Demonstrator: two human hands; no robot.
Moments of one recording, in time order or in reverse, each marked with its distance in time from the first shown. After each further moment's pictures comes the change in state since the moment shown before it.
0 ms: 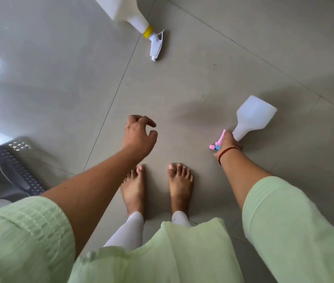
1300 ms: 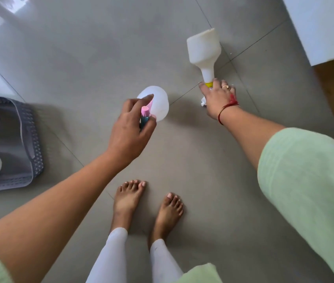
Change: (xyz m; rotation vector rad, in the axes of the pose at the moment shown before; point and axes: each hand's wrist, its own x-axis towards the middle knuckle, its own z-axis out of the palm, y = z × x) left_hand -0.010 -0.037 -0.122 -0.430 0.452 0.064; right_hand -0.195 -0.135 0.213 -2.003 -0.044 -1.712
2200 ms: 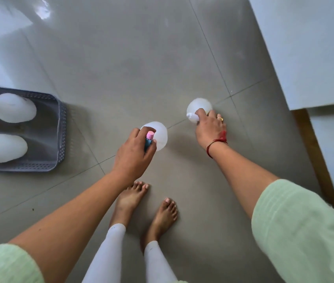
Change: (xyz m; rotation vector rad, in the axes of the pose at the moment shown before) left_hand -0.066 -0.001 -0.051 0.115 0.029 -0.072; right_hand -0.085 -0.068 -0.062 0.168 0.191 0.031
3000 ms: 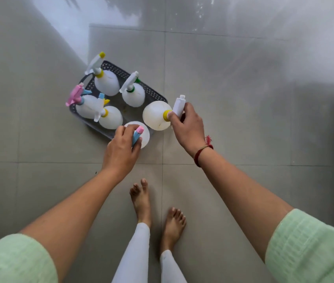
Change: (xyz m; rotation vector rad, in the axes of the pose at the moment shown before) left_hand -0.107 -0.184 -0.163 -0.028 0.457 -0.326; right_hand -0.104 -0.333 -0.063 0.692 -0.177 -0.440
